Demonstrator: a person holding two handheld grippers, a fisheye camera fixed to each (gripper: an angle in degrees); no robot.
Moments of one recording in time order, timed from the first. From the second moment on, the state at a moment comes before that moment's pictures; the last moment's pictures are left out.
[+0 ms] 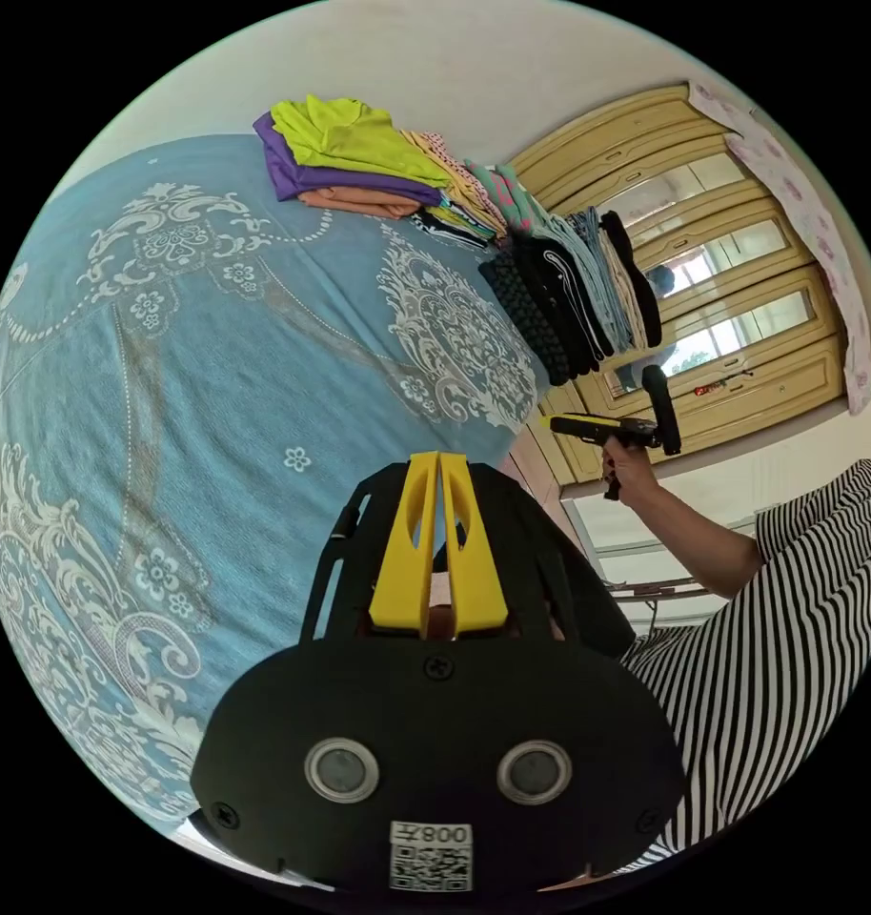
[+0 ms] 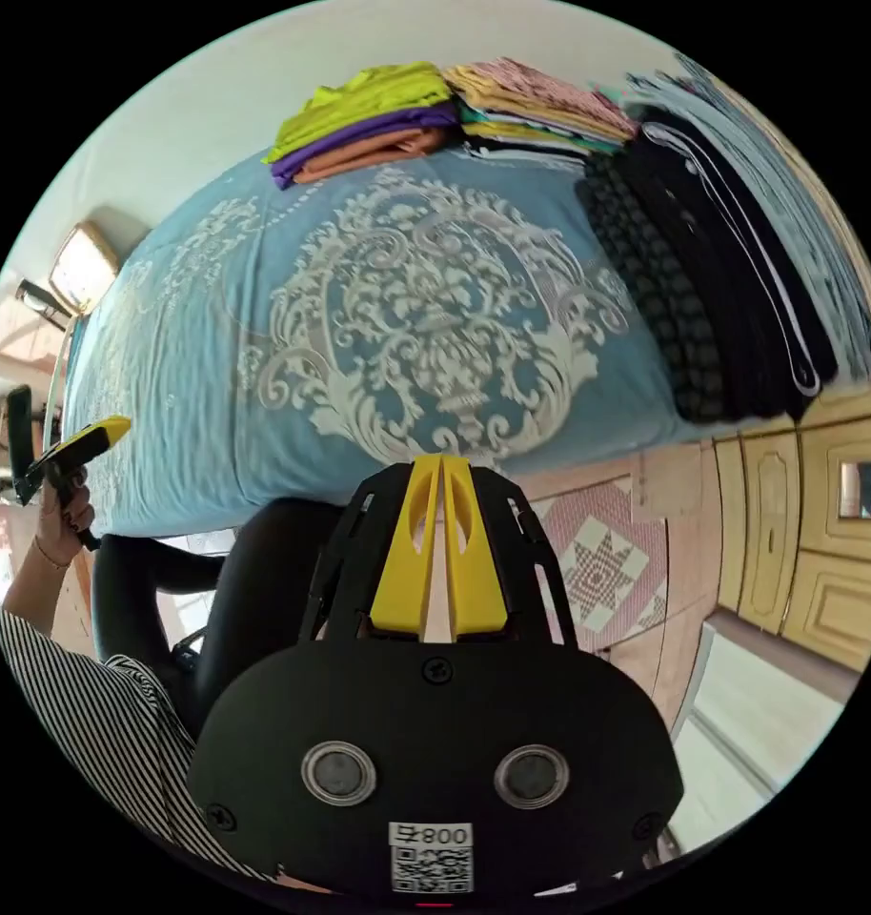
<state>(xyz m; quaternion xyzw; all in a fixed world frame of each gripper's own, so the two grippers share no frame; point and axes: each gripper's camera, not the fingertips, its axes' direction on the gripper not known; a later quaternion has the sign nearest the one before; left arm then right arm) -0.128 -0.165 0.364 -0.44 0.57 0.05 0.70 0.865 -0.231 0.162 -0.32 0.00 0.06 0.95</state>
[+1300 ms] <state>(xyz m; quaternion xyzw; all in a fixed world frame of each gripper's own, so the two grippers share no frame) -0.127 -0.128 0.295 -0.47 0.61 0.02 0.63 0.958 -0.571 0.139 -0.13 0.04 0.02 0.99</state>
